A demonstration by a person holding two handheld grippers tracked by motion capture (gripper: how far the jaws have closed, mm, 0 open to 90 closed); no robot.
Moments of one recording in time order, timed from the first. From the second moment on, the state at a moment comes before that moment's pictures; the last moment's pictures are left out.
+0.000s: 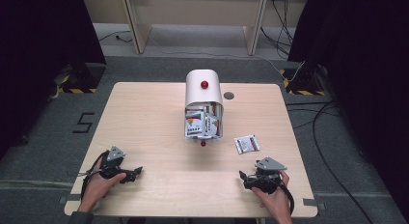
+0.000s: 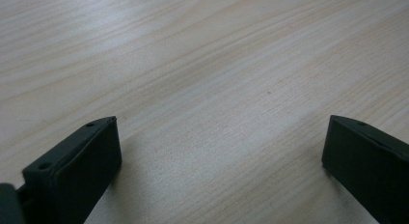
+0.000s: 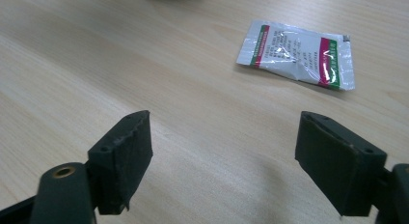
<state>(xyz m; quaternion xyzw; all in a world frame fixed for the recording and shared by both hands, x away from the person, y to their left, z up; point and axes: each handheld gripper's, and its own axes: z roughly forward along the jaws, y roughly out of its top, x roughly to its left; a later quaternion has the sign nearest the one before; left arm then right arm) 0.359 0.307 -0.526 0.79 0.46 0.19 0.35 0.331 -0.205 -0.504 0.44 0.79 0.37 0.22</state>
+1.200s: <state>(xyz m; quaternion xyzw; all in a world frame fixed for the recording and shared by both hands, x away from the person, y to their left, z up) 0.358 0.307 -0.526 0.79 0.46 0.19 0.35 0.296 -0.216 -0.520 0.46 0.78 0.35 0.21</state>
